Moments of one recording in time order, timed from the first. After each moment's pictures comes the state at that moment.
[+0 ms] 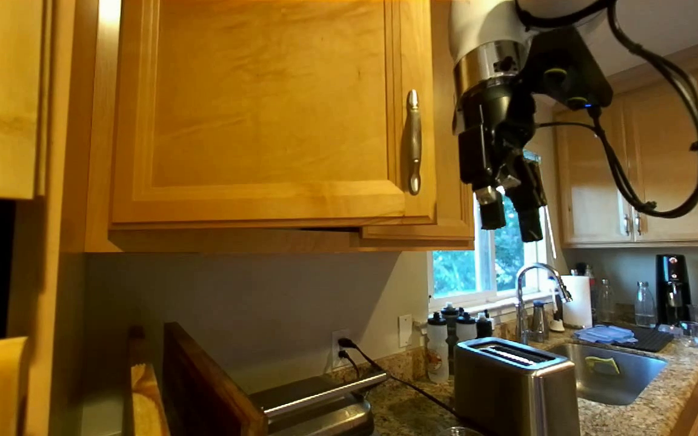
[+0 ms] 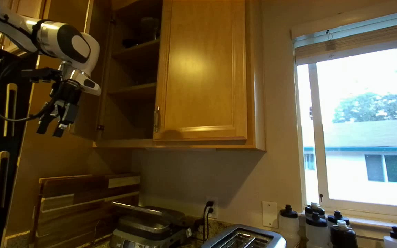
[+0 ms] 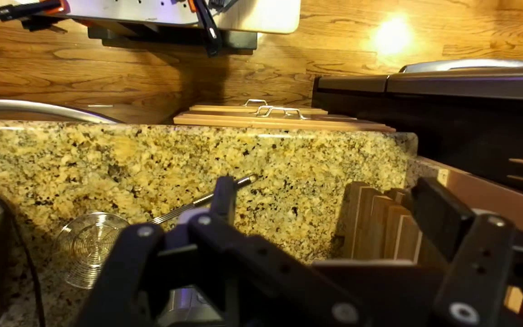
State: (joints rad) arm 0.17 -0.54 0.24 -1.95 0.29 1.37 0.38
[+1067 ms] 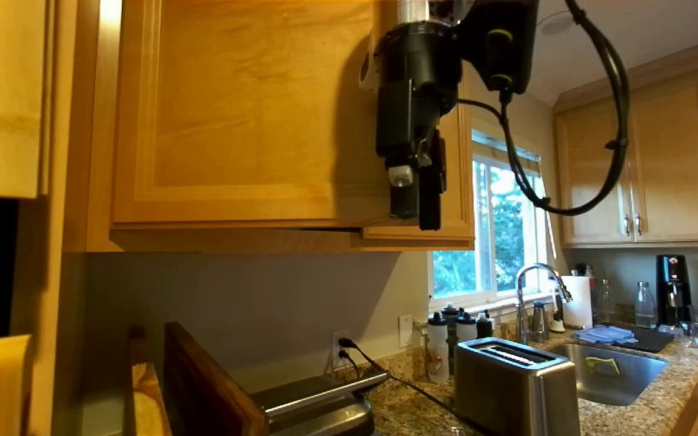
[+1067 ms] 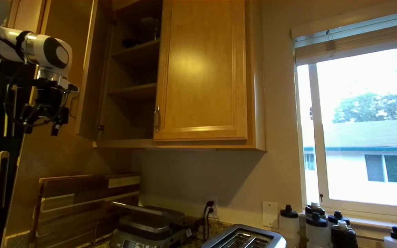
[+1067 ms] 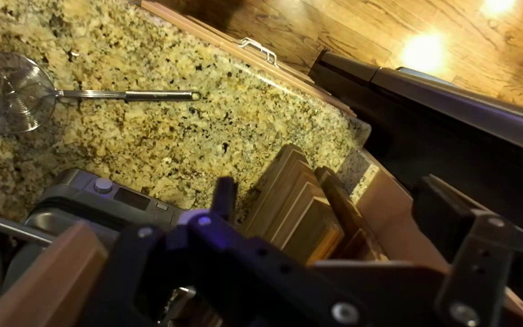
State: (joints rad) arm 0.20 -0.30 0.47 -1.70 0.17 1.49 0.23
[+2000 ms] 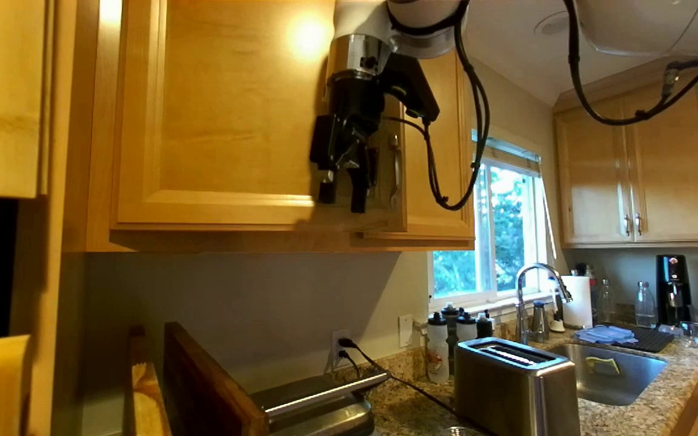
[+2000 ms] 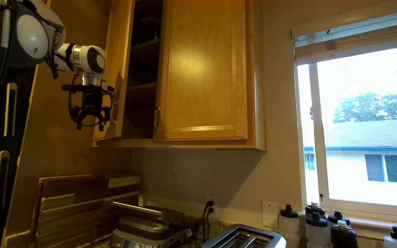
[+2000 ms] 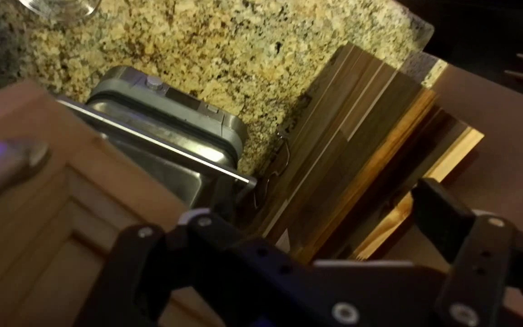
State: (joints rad) arm 0.21 0.00 0.38 -1.35 -0.01 1.52 0.13
